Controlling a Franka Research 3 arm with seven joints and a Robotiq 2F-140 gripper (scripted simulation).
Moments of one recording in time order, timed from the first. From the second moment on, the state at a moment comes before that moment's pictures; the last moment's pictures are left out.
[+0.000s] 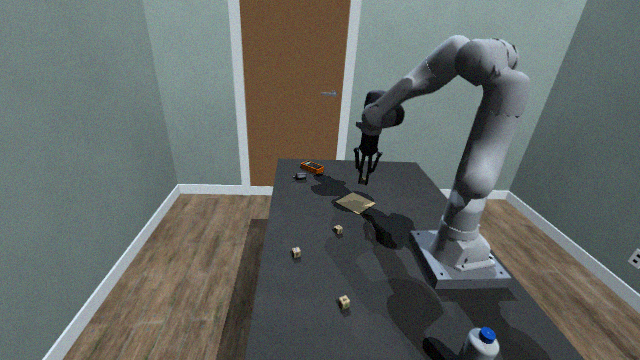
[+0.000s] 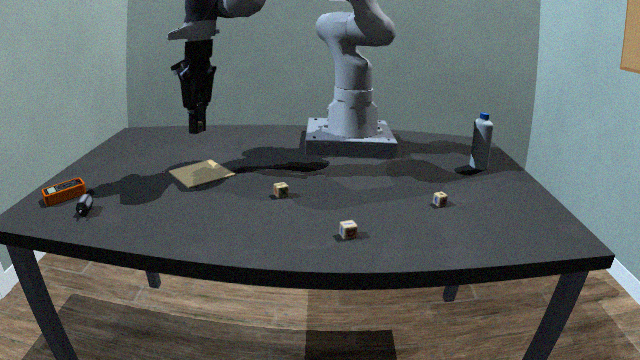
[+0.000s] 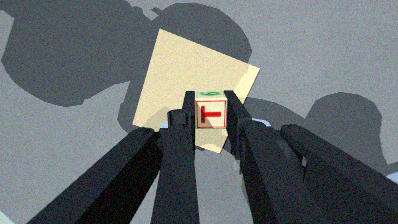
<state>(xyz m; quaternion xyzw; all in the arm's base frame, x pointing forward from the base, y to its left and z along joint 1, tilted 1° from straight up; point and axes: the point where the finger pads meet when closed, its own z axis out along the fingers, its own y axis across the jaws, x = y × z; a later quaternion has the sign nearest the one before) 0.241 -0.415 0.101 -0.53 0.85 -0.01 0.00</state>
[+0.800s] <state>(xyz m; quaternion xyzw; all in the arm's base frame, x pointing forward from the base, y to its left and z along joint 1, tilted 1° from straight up) 0.236 -0.425 0.101 -0.39 0.92 -0.01 0.00</state>
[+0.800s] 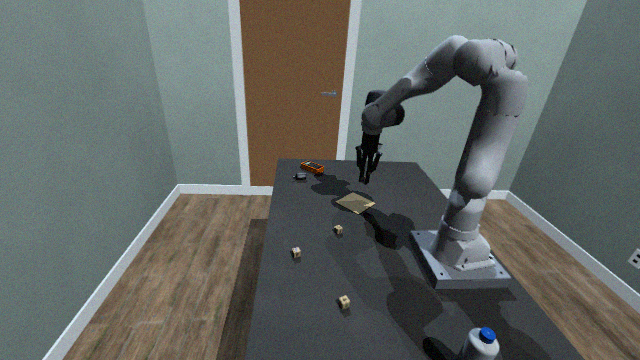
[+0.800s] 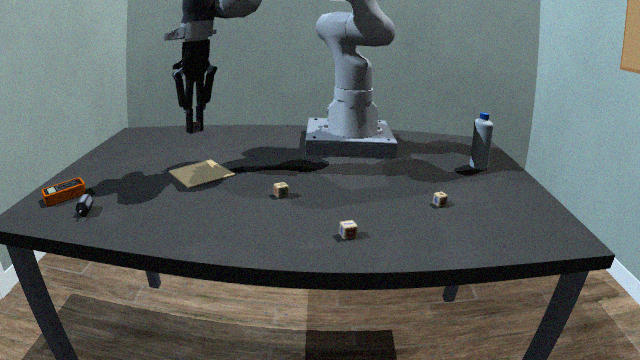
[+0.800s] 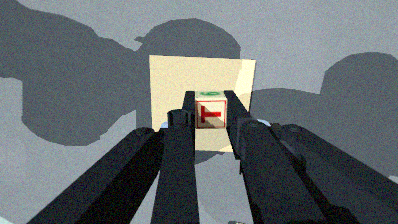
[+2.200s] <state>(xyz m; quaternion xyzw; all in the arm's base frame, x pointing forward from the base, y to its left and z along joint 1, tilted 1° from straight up) 0.228 -0.420 0.048 -0.28 0.96 0.00 -0.01</state>
